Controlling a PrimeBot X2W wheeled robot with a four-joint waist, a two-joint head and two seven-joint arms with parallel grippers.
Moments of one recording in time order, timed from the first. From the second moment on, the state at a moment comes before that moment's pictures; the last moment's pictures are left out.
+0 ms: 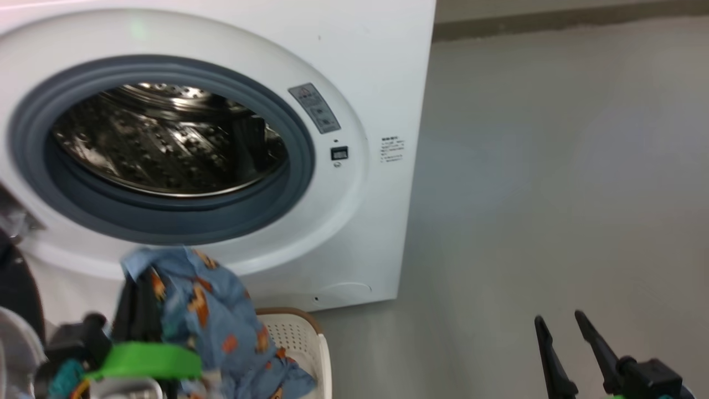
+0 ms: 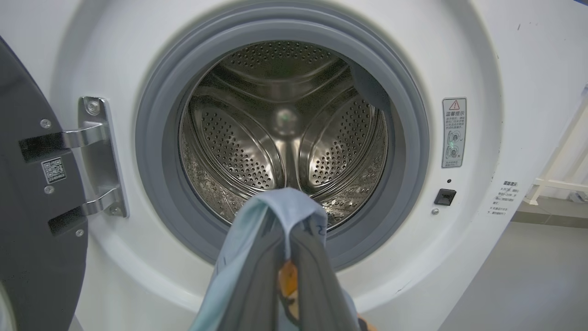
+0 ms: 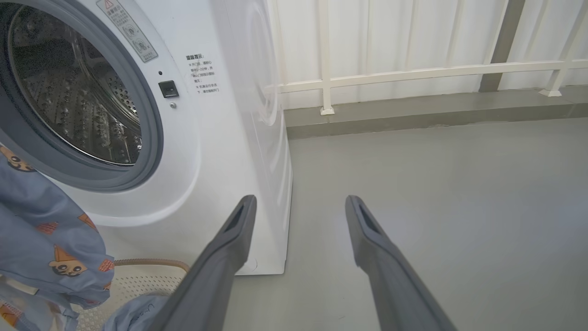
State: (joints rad) left arm -0.09 0.04 -0.05 0.17 -0.31 0.04 -0.25; right arm 0.12 -0.05 -0.05 0.11 0.16 0.13 -0.26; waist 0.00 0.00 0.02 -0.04
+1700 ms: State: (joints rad) left arm -1.09 0.28 0.19 0.81 -0.11 -0.01 -0.25; right arm -0.17 -0.04 0.13 0.04 0.20 0.13 -0.26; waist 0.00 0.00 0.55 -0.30
